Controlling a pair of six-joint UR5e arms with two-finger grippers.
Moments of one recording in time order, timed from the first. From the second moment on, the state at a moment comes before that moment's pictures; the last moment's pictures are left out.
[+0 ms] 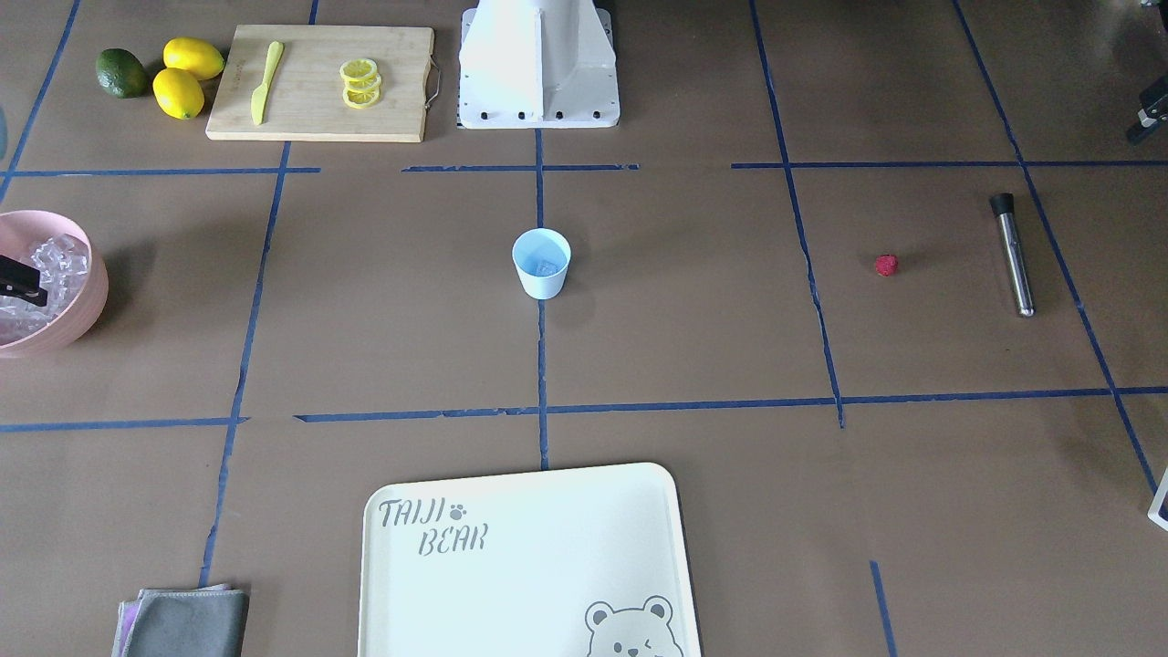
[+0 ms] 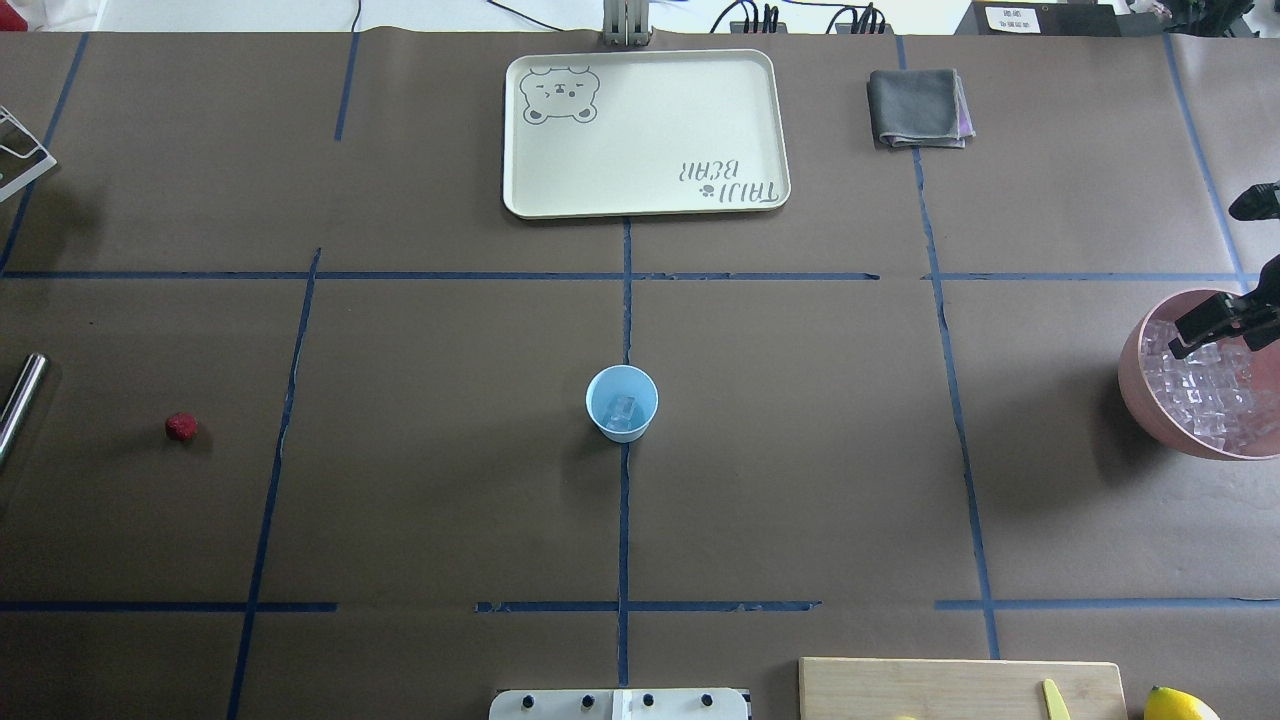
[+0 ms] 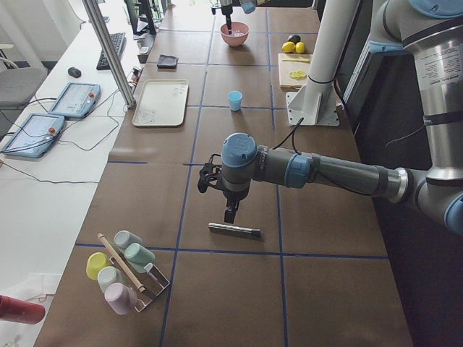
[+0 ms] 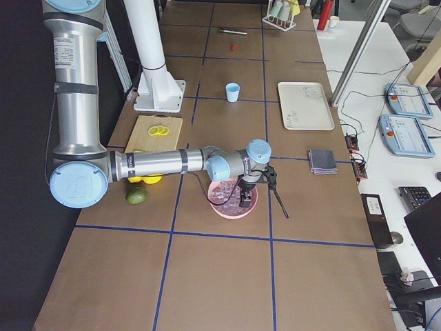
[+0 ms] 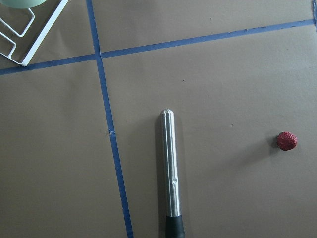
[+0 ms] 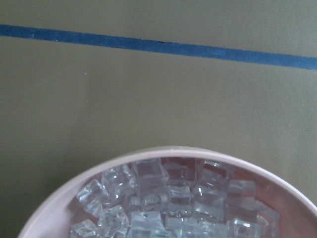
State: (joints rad) left arm -1.50 -1.29 -2.01 -1.59 -2.42 0.00; right arm 1.17 -1.58 1.63 -1.39 2.33 0.34
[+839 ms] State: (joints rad) left arm -1.50 -1.29 -2.01 -1.59 -2.42 0.00; right arm 1.17 -1.59 1.70 -1.40 2.39 0.34
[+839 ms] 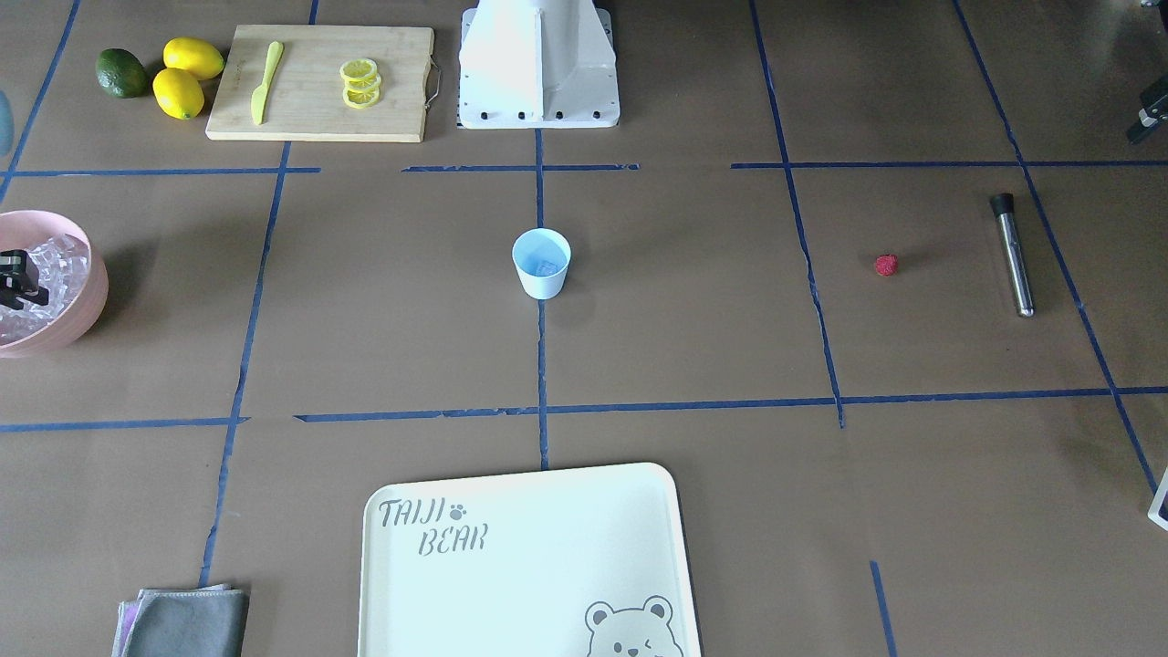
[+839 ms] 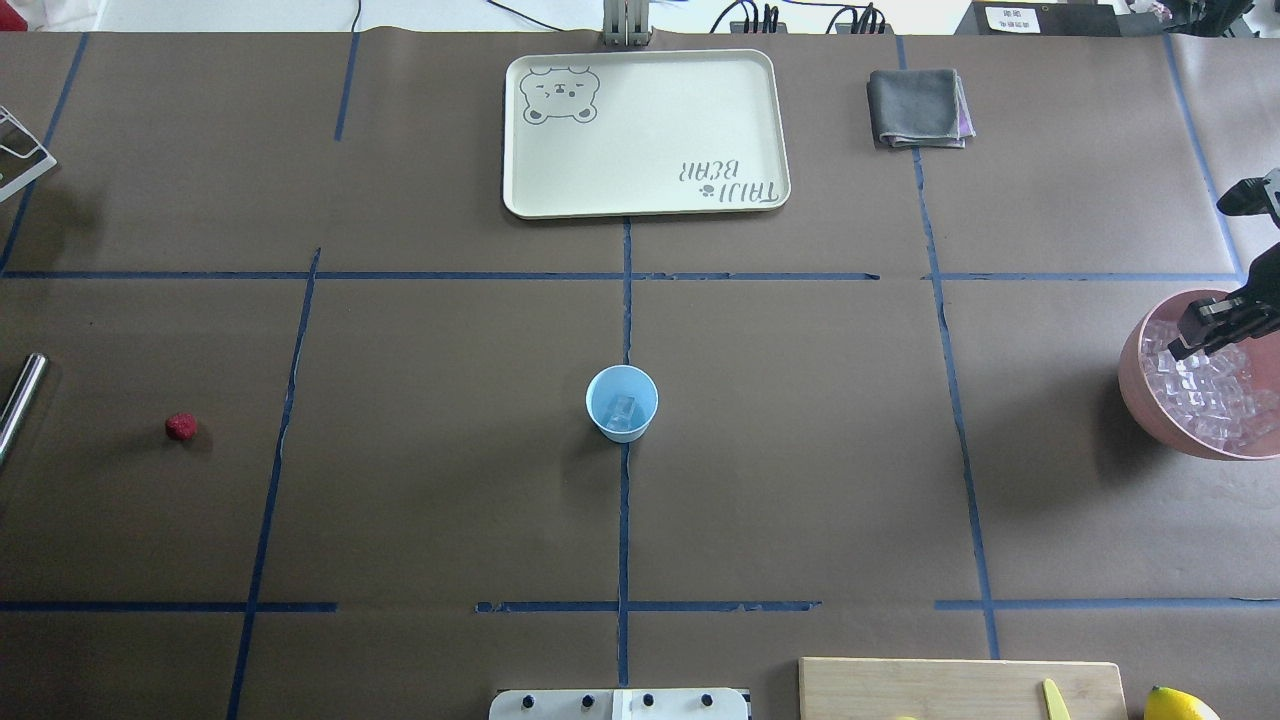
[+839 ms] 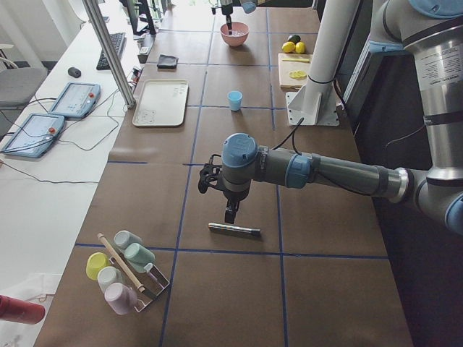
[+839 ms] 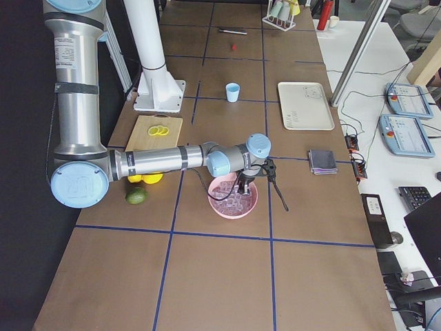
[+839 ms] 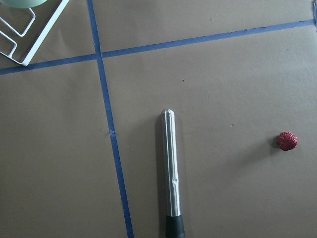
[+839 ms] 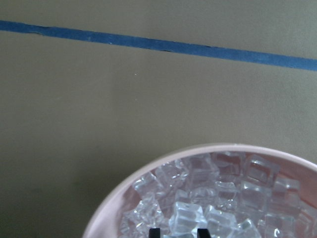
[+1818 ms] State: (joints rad) left arm -1.51 -1.27 -2.01 -1.59 -2.44 0.01; right arm 0.93 -1.36 2.08 -1.57 2.35 1.02
